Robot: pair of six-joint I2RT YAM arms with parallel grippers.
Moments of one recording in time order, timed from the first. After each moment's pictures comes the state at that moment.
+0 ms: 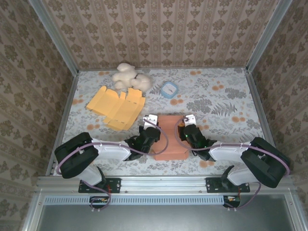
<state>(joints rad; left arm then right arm) -1.10 1.52 0.56 0.50 -0.71 -0.35 0.75 1.36 0.38 0.41 0.51 0.32</state>
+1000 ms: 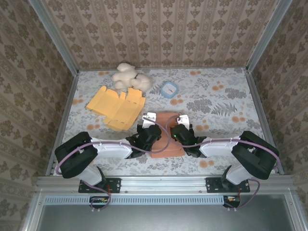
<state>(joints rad) -1.10 1.53 0.62 0.36 -0.87 -0.36 0.84 1.49 0.52 0.25 0.60 0.46</state>
